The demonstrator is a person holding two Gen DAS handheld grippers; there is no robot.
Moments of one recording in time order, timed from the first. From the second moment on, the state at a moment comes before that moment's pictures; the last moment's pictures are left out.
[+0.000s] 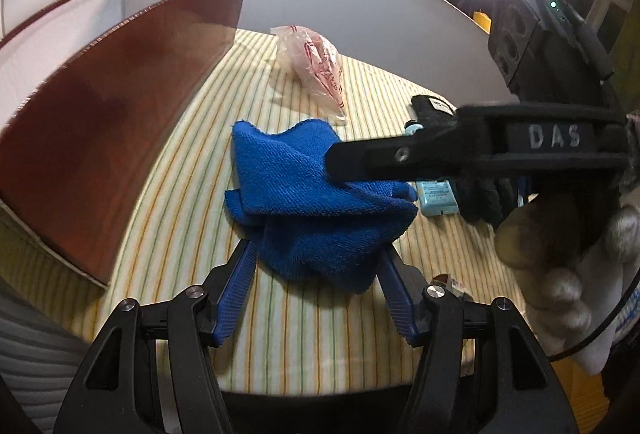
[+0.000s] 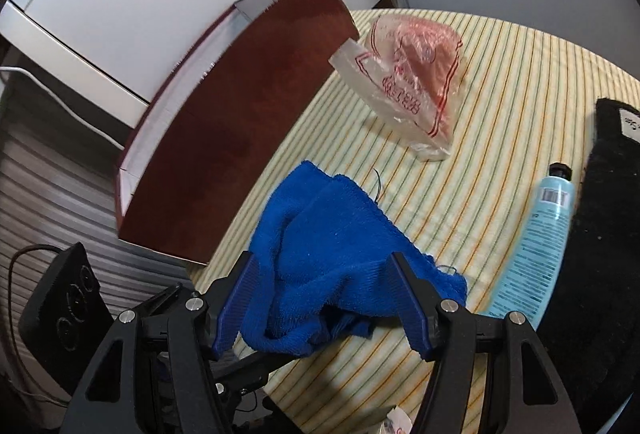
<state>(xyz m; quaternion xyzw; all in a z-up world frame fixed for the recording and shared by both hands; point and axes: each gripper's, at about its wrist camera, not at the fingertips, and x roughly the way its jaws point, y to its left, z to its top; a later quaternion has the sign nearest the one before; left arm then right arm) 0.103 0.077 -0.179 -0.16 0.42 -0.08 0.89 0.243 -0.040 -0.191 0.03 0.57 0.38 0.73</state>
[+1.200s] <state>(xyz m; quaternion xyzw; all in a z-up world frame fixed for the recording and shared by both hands) 0.078 0.086 -0.093 -0.16 0.32 -0.13 0.92 0.191 -0.017 -0.110 0.03 0.51 0.44 0.74</state>
